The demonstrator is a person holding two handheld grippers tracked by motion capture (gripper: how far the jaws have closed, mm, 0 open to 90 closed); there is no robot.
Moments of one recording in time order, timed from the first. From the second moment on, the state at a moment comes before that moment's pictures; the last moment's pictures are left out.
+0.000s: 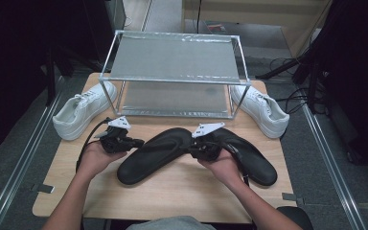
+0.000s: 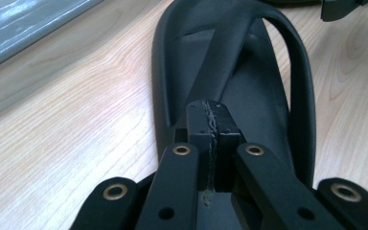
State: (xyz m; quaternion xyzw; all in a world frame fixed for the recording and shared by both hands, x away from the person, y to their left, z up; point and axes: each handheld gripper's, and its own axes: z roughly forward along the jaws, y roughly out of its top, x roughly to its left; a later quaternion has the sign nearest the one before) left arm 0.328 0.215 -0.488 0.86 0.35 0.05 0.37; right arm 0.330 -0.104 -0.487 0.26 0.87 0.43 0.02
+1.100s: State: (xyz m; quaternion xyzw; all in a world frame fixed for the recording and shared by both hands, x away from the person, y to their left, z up) left arm 0.326 0.223 -0.509 0.85 0.38 0.04 0.36; right arm 0.328 -0.086 -0.502 0.26 0.87 0.42 0.04
